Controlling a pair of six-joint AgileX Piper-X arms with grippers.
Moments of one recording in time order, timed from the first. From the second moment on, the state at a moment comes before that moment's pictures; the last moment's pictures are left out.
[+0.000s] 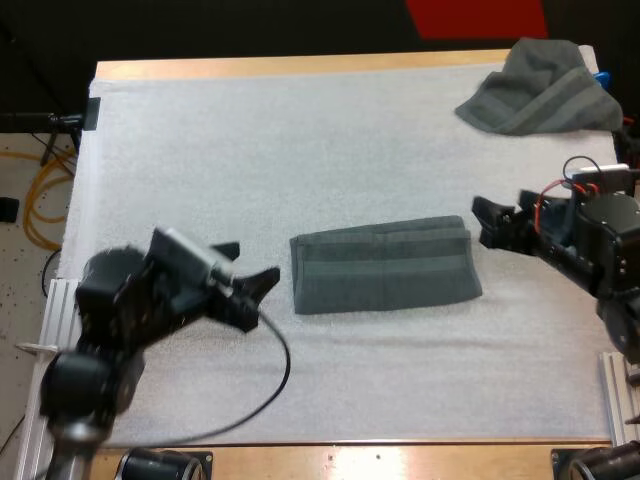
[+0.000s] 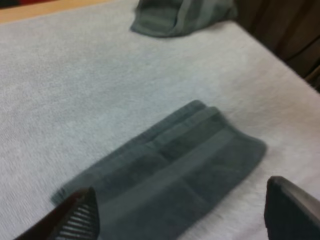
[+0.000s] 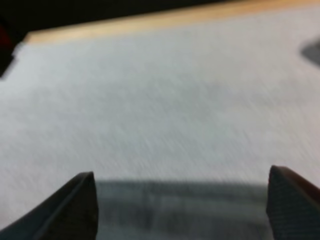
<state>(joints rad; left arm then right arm) -0.17 0.69 -0.76 0.72 0.59 -1.79 0.28 0.96 -0.80 0.49 -0.18 -1.59</state>
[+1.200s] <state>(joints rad) -0.17 0.52 -0.76 0.99 0.54 -1.83 0.08 1.67 -0.85 0.54 -0.58 -1.64</state>
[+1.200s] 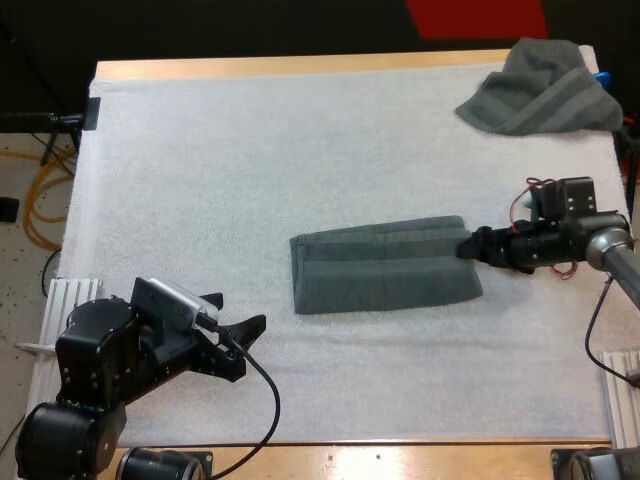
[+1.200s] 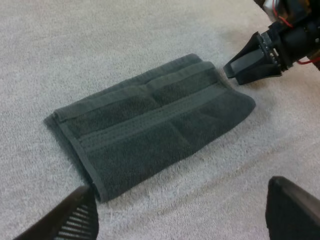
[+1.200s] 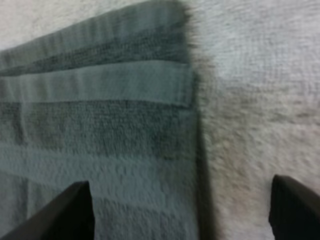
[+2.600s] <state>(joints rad) -0.17 0.52 -0.76 1.04 0.54 -1.84 0.22 1.42 -0.87 0.75 0.22 -1.90</state>
